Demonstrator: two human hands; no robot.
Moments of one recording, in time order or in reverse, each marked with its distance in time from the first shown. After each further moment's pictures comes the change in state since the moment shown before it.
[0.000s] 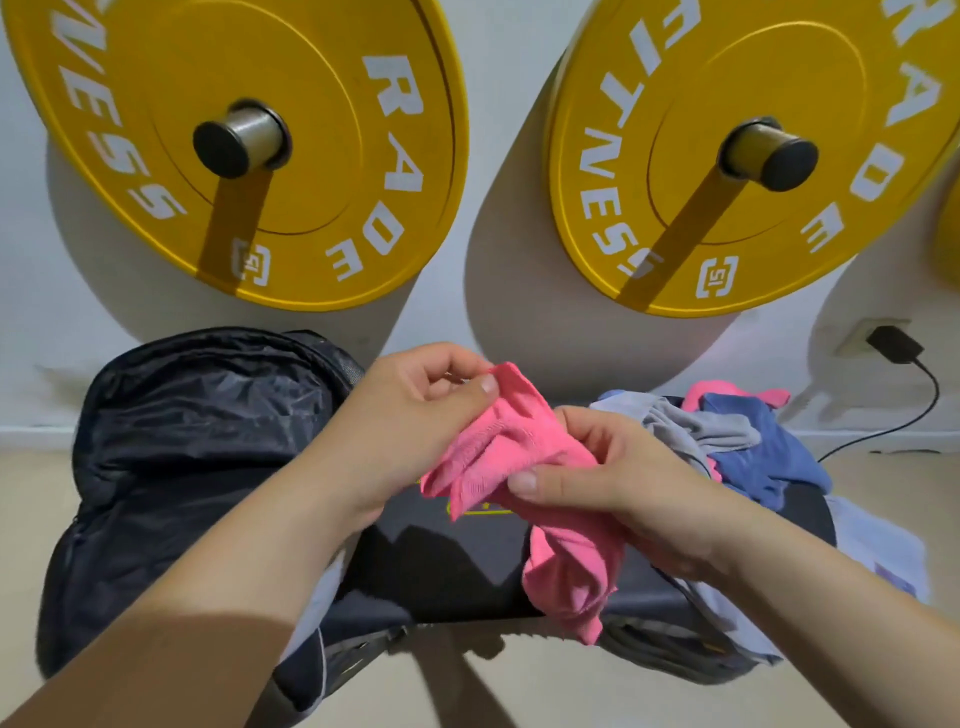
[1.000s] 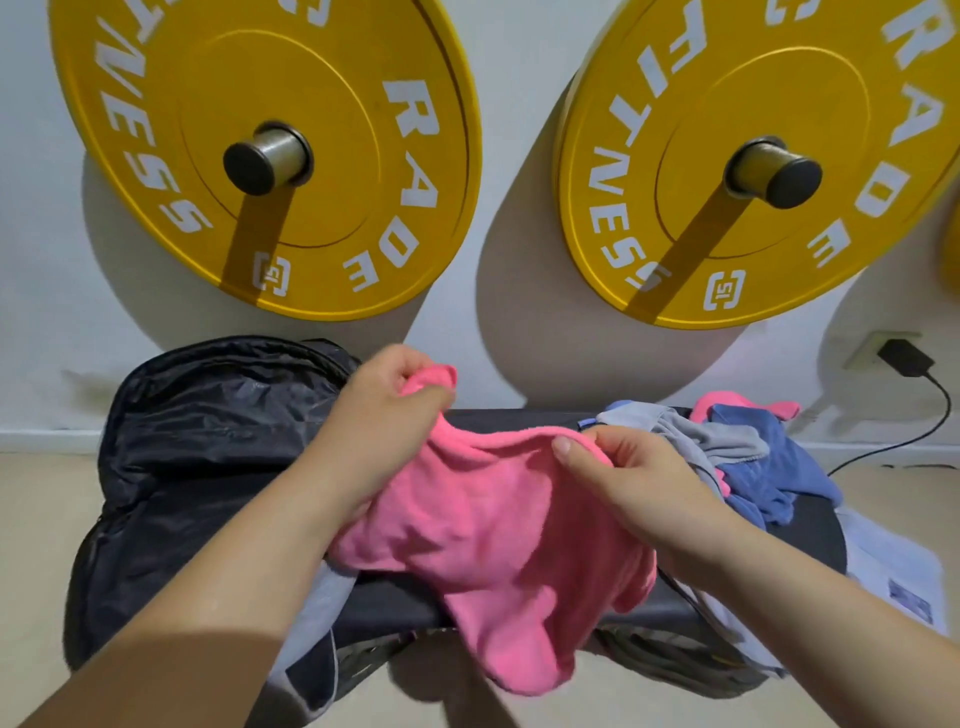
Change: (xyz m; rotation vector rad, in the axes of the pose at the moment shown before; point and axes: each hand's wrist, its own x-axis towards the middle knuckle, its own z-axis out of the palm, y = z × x) left_hand 0.011 -0.011 -0.021 0.246 0.278 0.014; right_hand 0.013 0.030 -0.013 -0.308 0.370 -0.064
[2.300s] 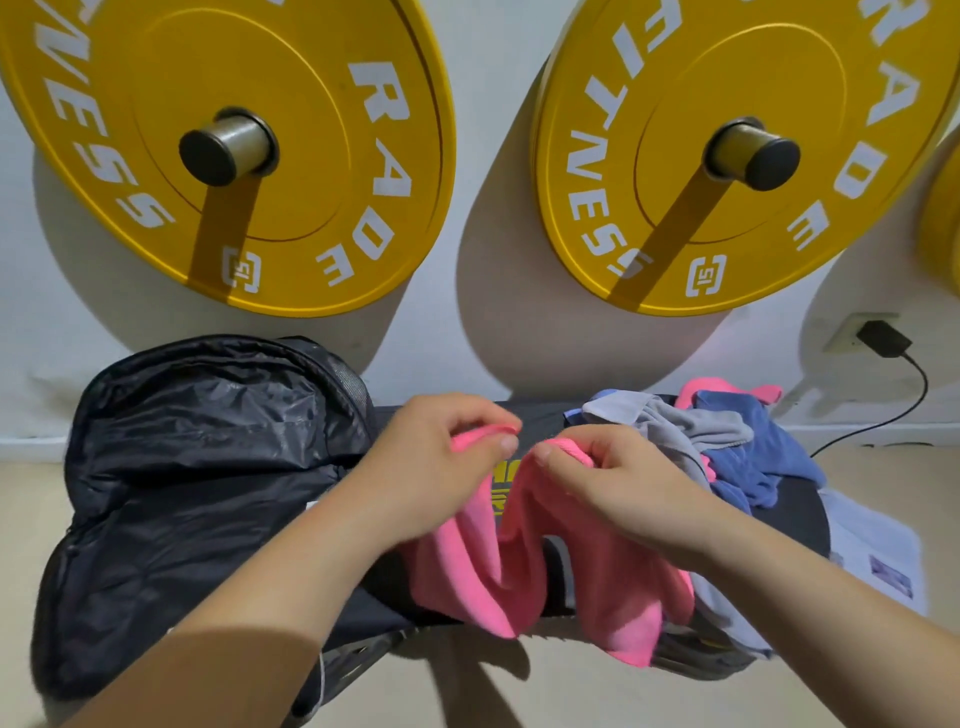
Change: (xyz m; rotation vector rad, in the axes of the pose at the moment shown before) left_hand -0.017 -0.011 0.037 0.136 -0.300 0.162; right_hand -0.002 -0.009 -0.004 -0.127 -0.130 -0.014
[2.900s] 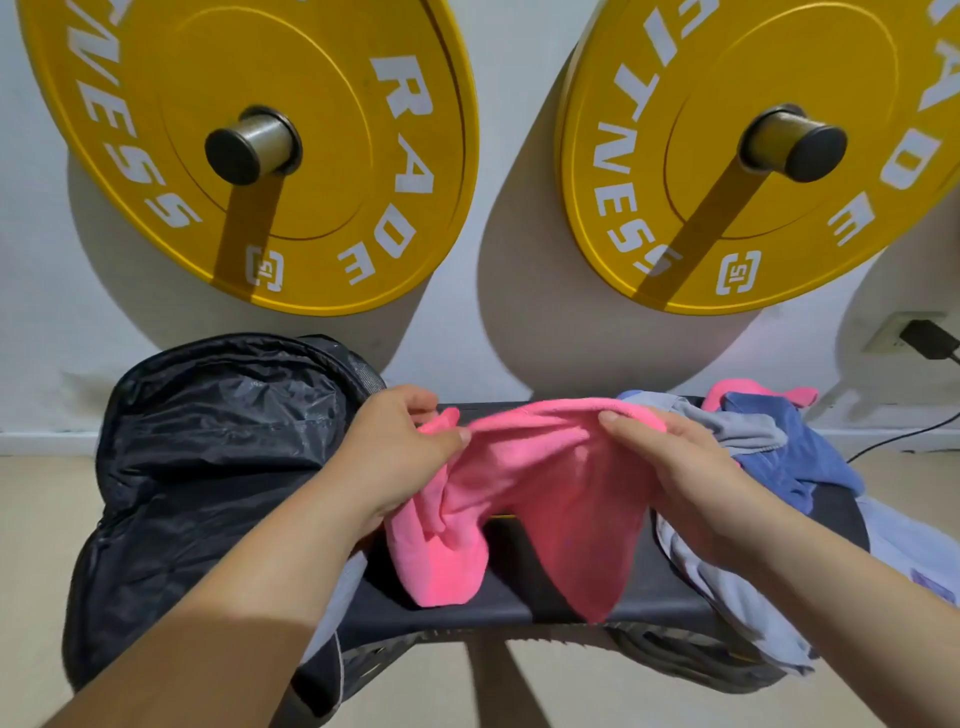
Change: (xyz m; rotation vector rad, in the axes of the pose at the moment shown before) left_hand 0.018 -0.039 -0.021 -0.009 0.224 -0.317; right_hand 0.018 0.030 -0.014 0.537 0.140 0.088
